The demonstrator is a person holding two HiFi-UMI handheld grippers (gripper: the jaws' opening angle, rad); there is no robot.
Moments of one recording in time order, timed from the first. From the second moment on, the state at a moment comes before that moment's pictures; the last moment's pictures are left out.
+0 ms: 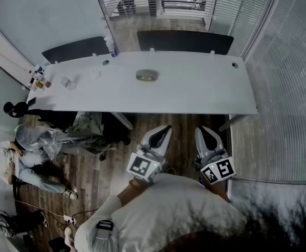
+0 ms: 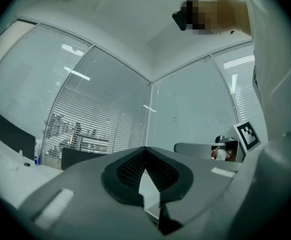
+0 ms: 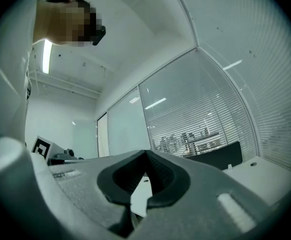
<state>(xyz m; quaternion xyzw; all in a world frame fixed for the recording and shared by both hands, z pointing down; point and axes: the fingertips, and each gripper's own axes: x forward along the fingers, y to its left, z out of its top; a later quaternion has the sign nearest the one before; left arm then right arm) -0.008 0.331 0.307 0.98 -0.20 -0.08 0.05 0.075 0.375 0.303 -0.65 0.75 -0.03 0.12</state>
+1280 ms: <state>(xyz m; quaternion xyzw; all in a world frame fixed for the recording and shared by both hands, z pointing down) 0.005 0.220 0.325 0.97 -0.24 -0.08 0.07 0.094 0.266 0.330 -0.63 0.77 -0.06 0.11</state>
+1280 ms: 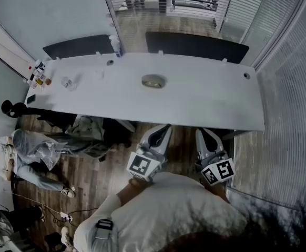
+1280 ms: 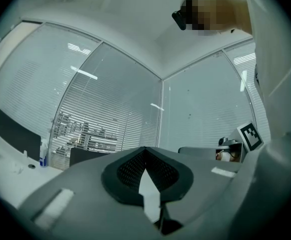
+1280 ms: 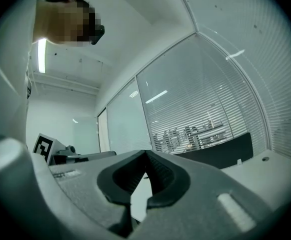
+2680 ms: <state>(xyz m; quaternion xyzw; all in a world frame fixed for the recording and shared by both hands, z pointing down) 0.041 -0.036 0.303 0.97 -0.22 -0.08 0.08 0.125 0.005 0.309 -0.64 0.76 -0.07 0.09</state>
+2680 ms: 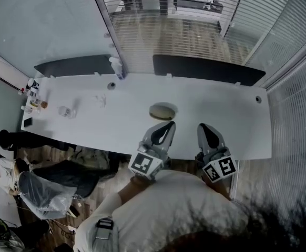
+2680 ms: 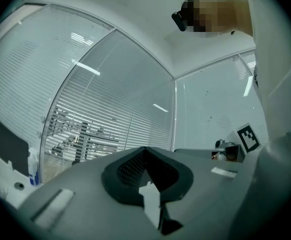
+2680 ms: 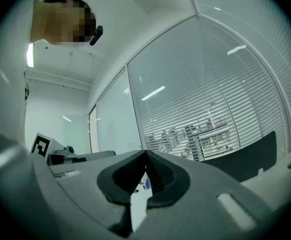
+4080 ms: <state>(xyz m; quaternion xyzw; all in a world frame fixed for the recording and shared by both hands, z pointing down) 0.049 -0.038 0.315 0.97 -0.22 -0.07 0.10 0.133 0.006 0.310 -0.64 0.76 -0.06 0.08</state>
